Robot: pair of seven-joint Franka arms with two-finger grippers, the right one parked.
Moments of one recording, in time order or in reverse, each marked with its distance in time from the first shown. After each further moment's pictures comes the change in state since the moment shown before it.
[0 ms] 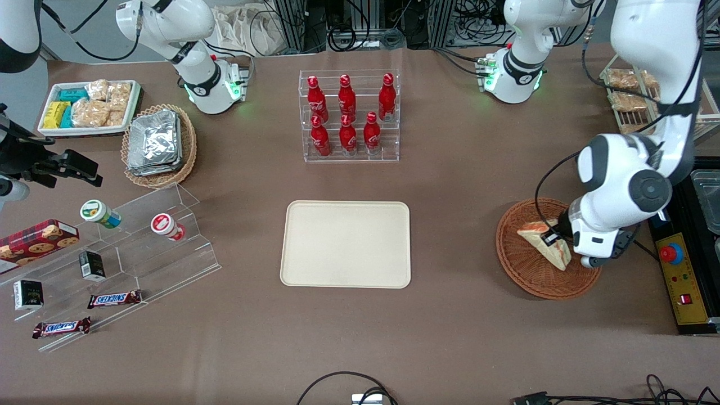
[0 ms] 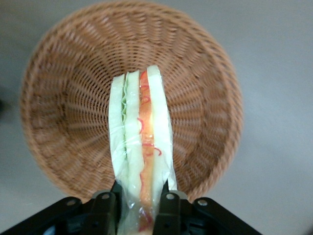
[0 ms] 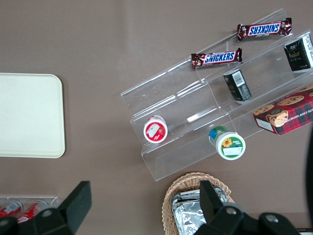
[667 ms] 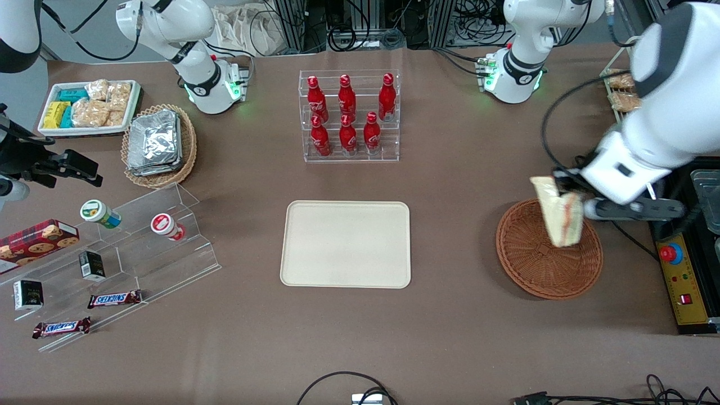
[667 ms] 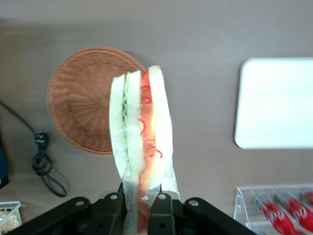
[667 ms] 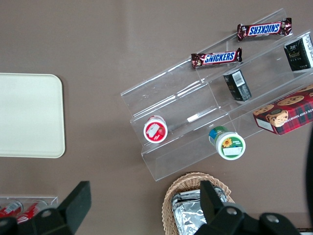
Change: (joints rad) arm -0.125 -0.056 -0.101 0.520 -0.003 -0.577 0.321
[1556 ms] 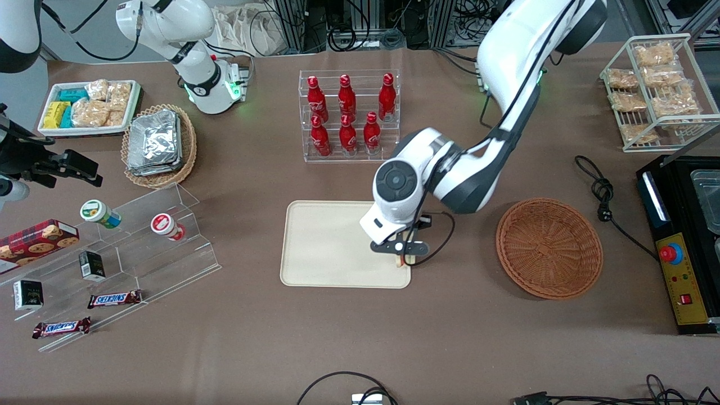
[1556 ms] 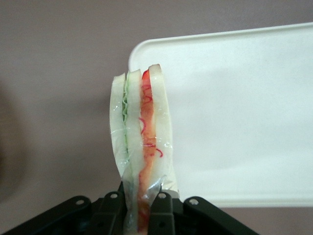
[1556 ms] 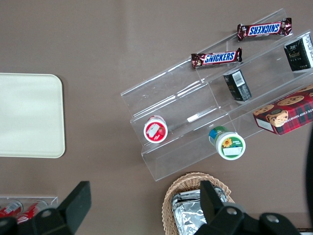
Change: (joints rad) arm -0.382 0.564 -0.053 0.120 0.207 0.387 -0.438
